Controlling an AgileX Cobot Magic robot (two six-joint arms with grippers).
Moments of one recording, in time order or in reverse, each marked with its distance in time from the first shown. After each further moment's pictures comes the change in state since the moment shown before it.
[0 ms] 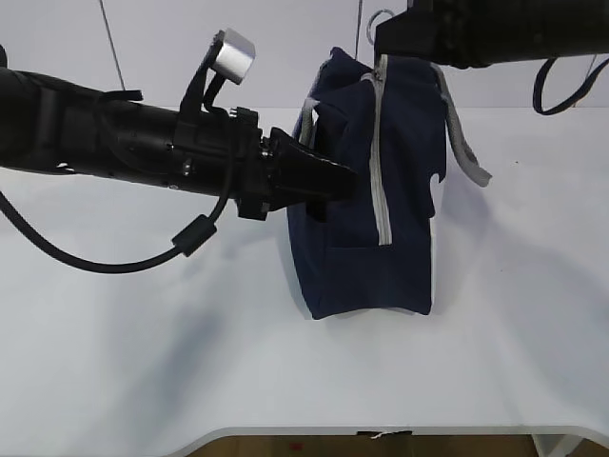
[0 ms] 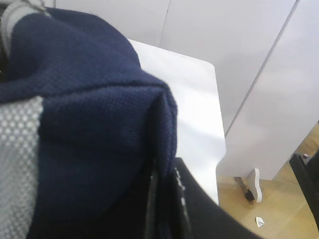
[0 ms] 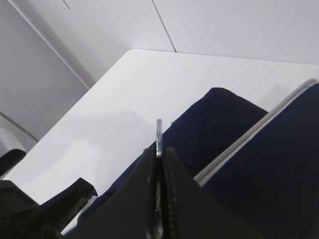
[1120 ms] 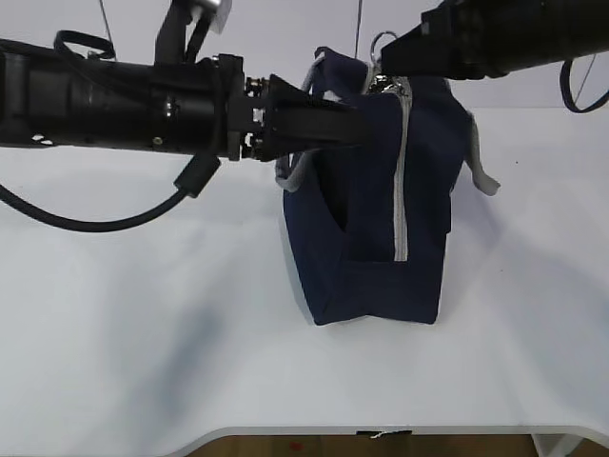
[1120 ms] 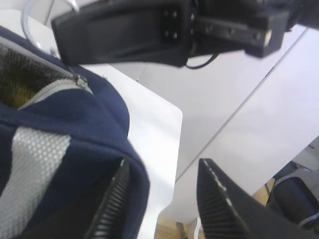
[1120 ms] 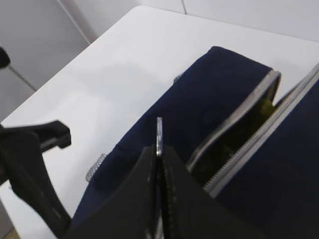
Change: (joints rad) left arm 0.009 -0.084 0.000 -0.087 0.049 -0.323; right arm -0.012 -0.019 -0.028 -0.272 0.137 0.124
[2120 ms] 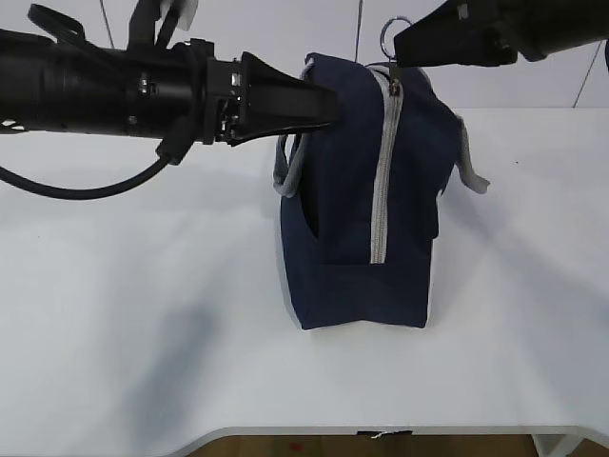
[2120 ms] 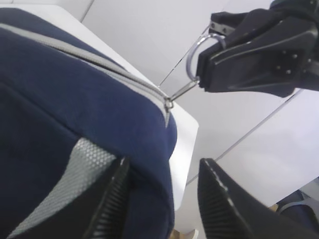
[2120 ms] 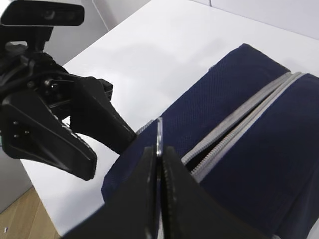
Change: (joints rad) left arm 0.053 -0.028 0.002 0.030 -0.060 -0.162; right arm 0.000 -0.113 0.000 -0.122 0.115 0.073
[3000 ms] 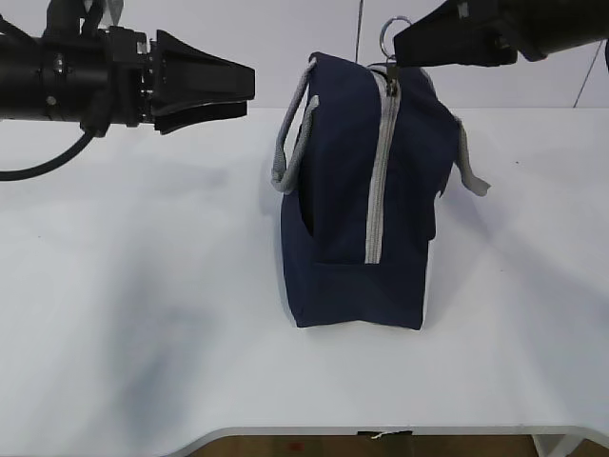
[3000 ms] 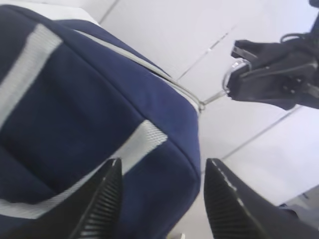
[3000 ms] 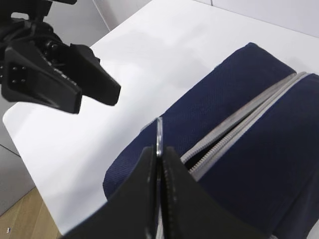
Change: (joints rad) left arm 0.191 0.000 0.000 0.074 0.147 -0.104; right arm 0.000 0.000 0.000 -0.002 0.004 0.008
